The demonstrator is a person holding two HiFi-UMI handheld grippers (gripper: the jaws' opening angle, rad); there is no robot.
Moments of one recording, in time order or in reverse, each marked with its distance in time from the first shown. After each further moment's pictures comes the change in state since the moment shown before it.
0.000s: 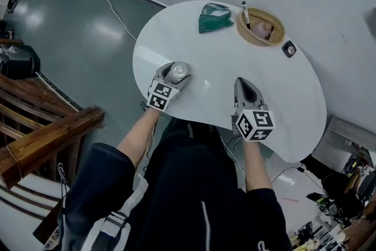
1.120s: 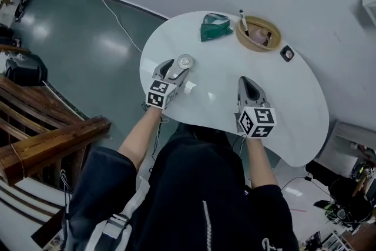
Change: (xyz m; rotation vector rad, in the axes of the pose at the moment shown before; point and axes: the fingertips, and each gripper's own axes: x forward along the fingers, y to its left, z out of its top) left arm -0.034 0.028 0.066 -0.037 -0.142 0.081; right arm -0.011 0.001 0.023 -0.066 -0.068 -0.019
